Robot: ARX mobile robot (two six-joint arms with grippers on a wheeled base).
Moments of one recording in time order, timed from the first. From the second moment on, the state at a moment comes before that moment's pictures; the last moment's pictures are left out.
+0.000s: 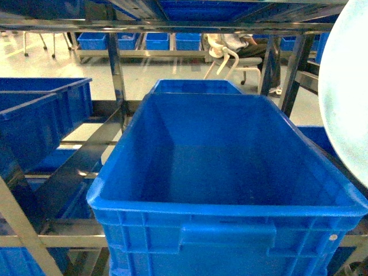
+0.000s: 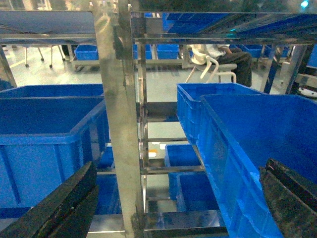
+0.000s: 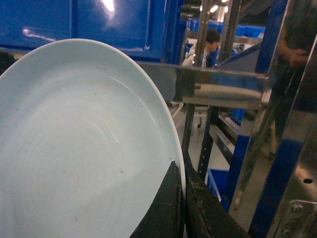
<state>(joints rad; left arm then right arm) 0.00 0.01 0.01 -0.01 0.00 0.00 -0.07 0.67 0.11 0.74 -0.17 -0.04</state>
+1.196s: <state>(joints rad) 0.00 0.01 0.01 0.00 0.00 0.00 0.02 1.44 0.52 0.45 -0.50 0.36</state>
